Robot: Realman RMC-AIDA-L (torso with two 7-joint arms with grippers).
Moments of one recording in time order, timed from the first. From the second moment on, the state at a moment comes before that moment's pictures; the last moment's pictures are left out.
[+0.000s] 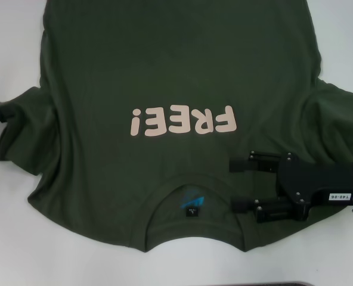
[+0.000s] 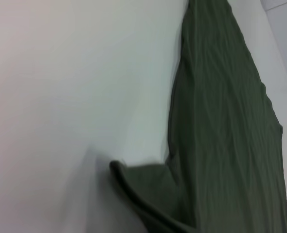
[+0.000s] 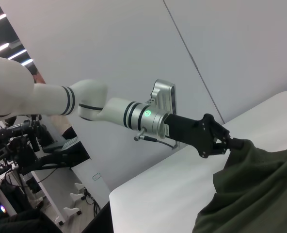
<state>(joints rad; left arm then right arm) -0.45 -1.95 -2.75 -0.62 -0.85 1.43 -2.51 0.38 2.08 -0.75 -0.49 -1.98 -1.83 1.29</state>
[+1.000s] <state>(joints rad) -0.47 -1.89 -2.76 -0.66 -0.81 1.43 -2.57 0.38 2.08 -0.75 -0.49 -1.99 -1.83 1.29</state>
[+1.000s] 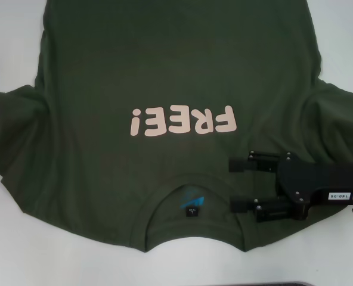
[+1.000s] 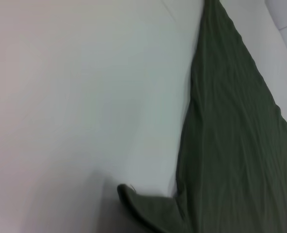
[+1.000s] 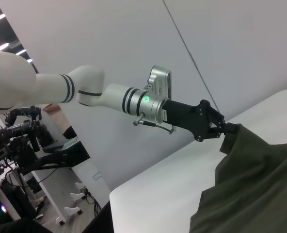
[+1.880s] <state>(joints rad) -0.53 -1.98 -2.75 -0.65 -0.95 1.54 -2.57 0.38 2.09 -0.76 -0.48 -1.98 -1.81 1.29</state>
